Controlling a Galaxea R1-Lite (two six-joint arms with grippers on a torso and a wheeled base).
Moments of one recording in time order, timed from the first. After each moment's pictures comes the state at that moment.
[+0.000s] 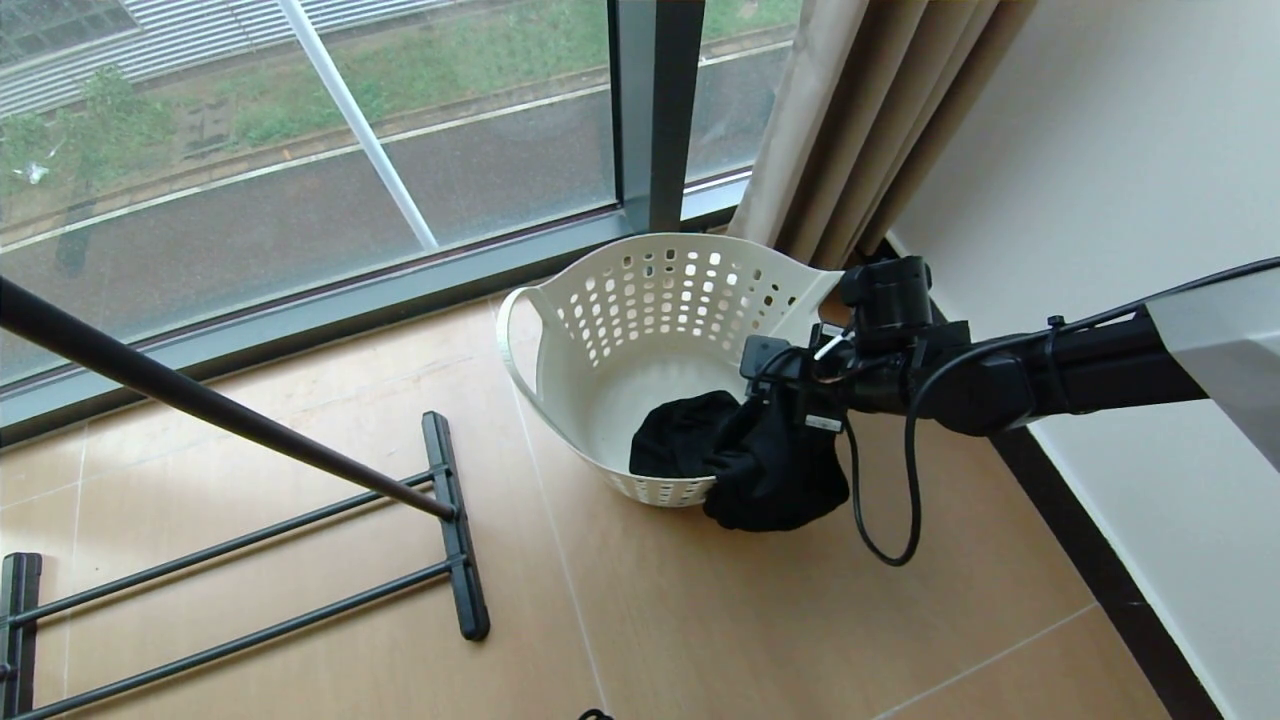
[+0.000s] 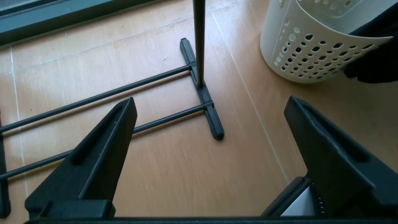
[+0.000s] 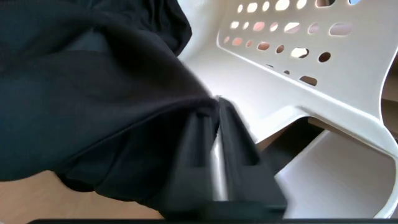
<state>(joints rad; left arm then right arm) -0.01 0.00 -0.03 0.07 0.04 0.02 0.37 2.15 -1.46 -0.15 -0.10 -1.09</state>
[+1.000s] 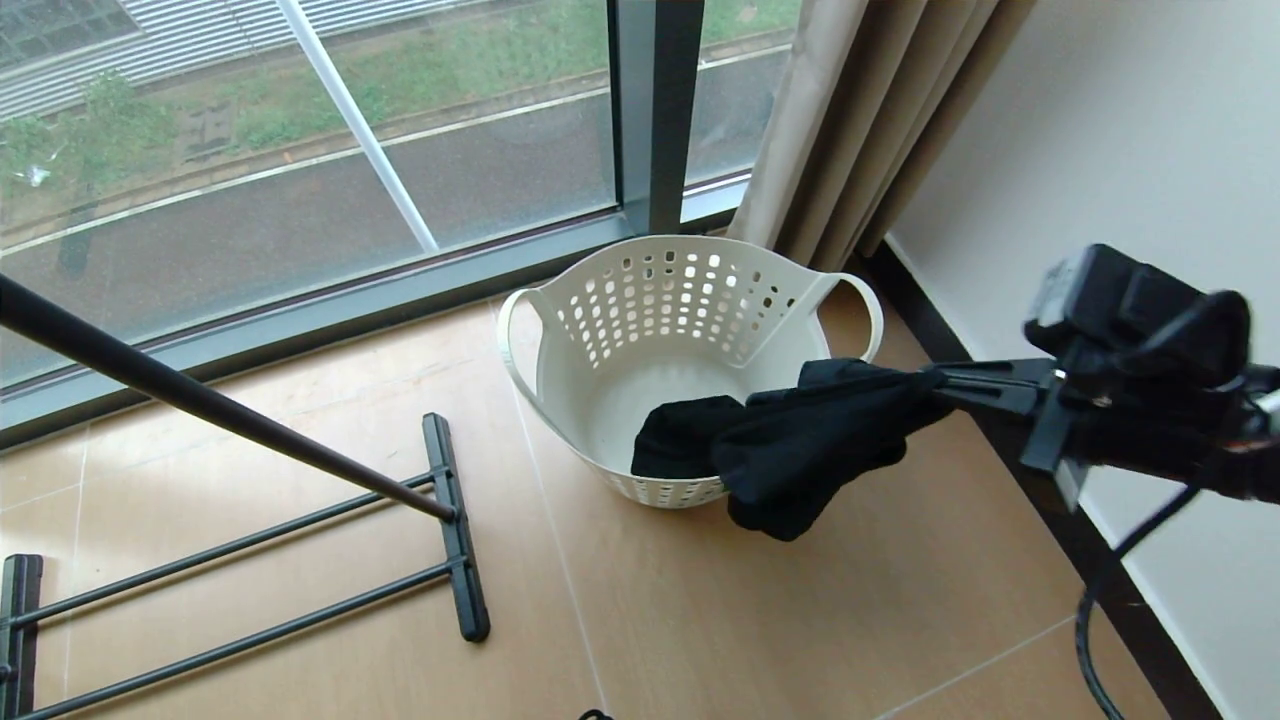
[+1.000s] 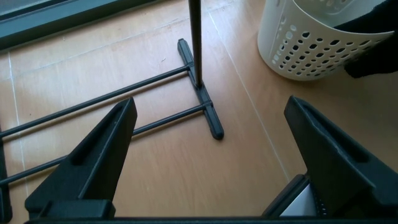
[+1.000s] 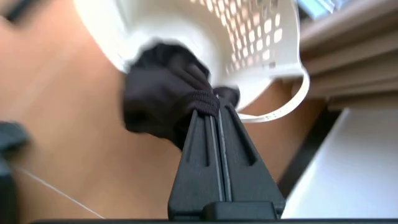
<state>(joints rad) -0.01 0.00 -0.03 0.07 0.02 0.04 0.45 1.33 -0.85 -0.15 0.13 -0.67</state>
